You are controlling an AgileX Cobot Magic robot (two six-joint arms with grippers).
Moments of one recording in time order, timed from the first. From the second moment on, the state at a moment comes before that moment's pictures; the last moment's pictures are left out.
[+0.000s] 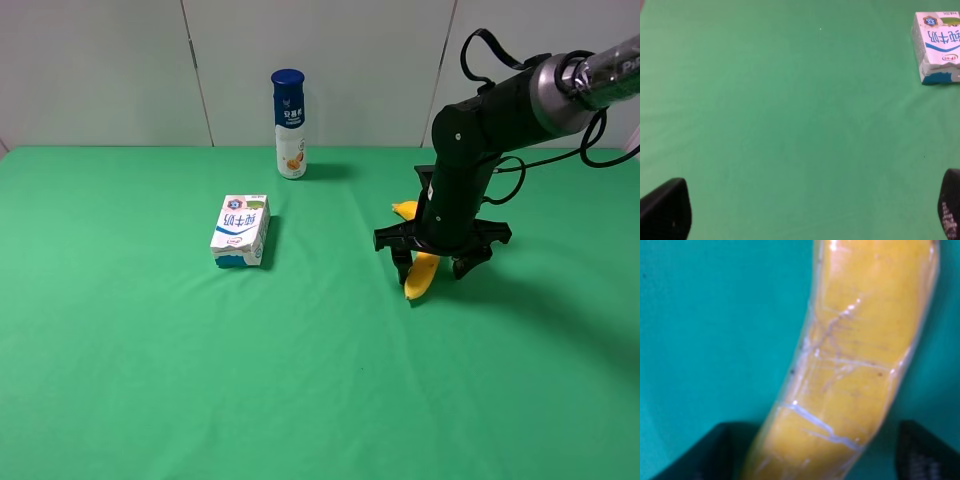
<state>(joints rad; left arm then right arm) -0.01 -0.01 -0.50 0.02 1.06 -0.02 0.45 2.01 -1.18 -0.09 0.72 0.45</state>
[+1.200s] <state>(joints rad) -0.01 -0.01 -0.50 0.02 1.06 -0.02 0.45 1.84 -1.18 -0.07 0.83 0.30</state>
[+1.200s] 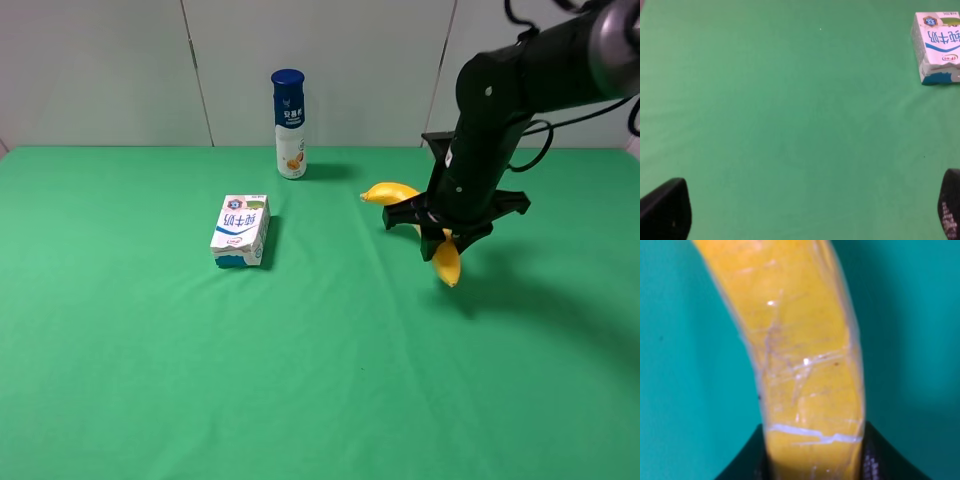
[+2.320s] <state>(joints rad) -0.01 -0.01 -0.50 0.02 1.06 -0.02 0.71 1.75 -1.36 0.00 1.13 -0.17</state>
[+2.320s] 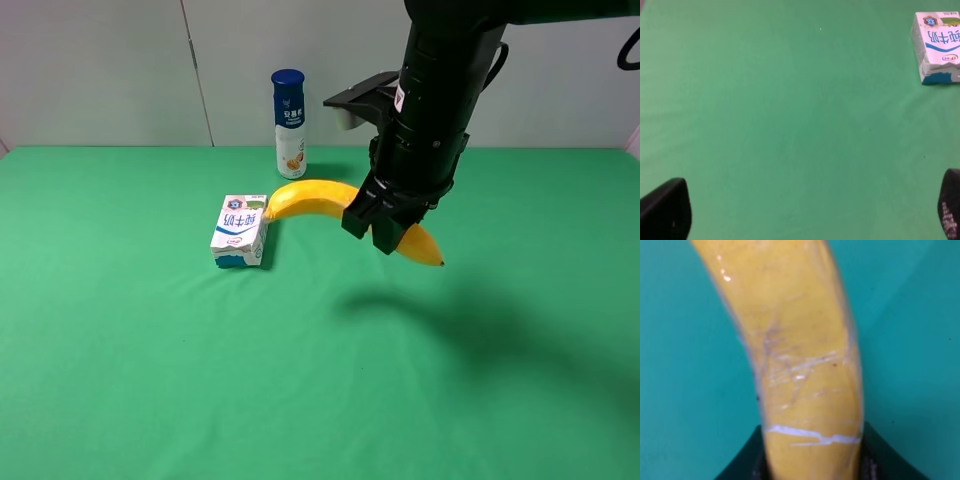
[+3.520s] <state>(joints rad) -0.05 0.61 -0.70 -0.20 1.08 0.28 0.72 1.75 -1.36 0.13 1.16 -0.42</state>
